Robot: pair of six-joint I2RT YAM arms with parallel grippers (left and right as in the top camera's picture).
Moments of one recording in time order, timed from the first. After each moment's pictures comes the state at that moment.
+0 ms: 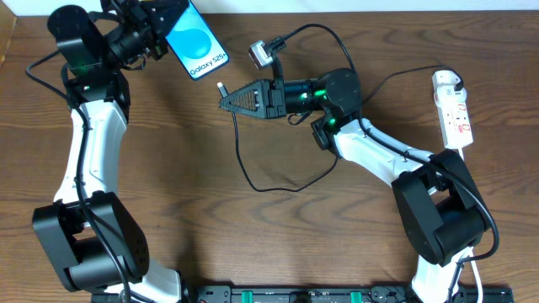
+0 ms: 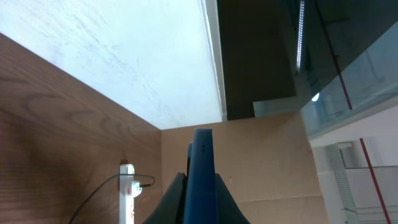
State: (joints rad) left arm 0.21 1.73 1.38 0.37 1.06 -1.40; right arm 0.55 1.97 1.25 1.19 -1.16 1.57
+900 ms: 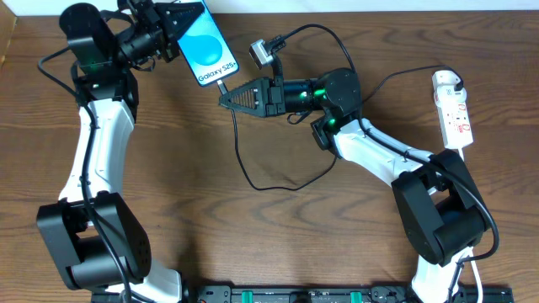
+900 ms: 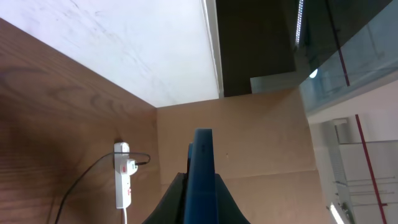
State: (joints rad) left arm 0.16 1.73 1.38 0.37 1.13 -1.40; right arm 0.55 1.97 1.25 1.19 -1.14 1.61
